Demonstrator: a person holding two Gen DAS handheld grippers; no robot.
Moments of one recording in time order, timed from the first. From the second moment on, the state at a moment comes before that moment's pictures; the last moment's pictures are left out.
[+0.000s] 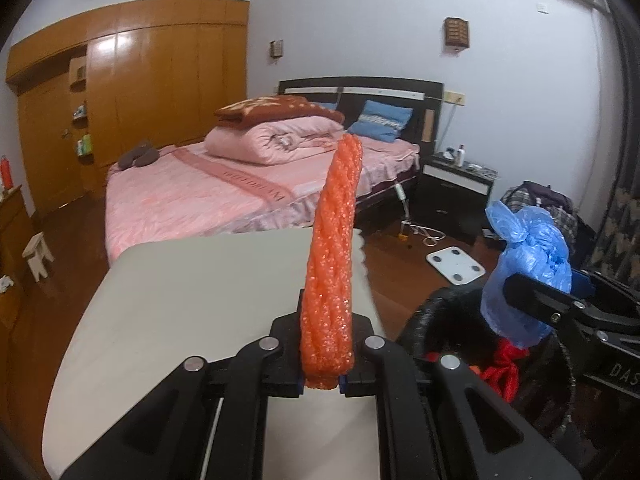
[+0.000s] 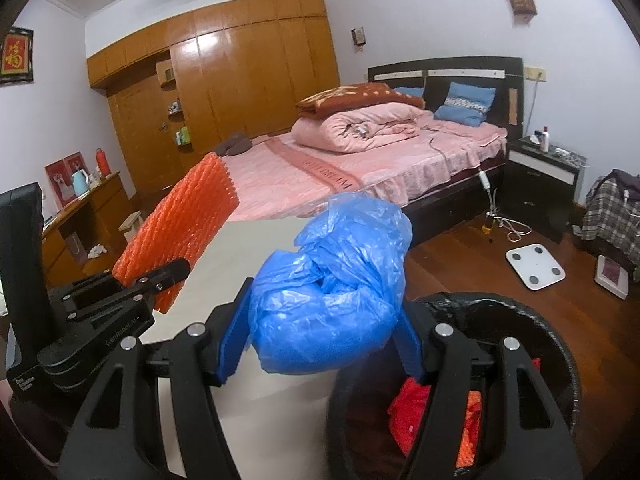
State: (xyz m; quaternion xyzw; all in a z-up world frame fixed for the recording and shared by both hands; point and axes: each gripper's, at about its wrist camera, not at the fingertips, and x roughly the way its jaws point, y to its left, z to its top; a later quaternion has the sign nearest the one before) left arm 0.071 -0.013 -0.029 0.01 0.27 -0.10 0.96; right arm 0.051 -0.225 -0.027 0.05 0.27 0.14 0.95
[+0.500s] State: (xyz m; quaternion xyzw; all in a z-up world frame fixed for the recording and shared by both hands) left arm 0.057 -0.075 -0.017 0.04 0.26 -0.17 0.95; right arm 0.022 -0.280 -0.025 0.07 0.25 0.08 0.96
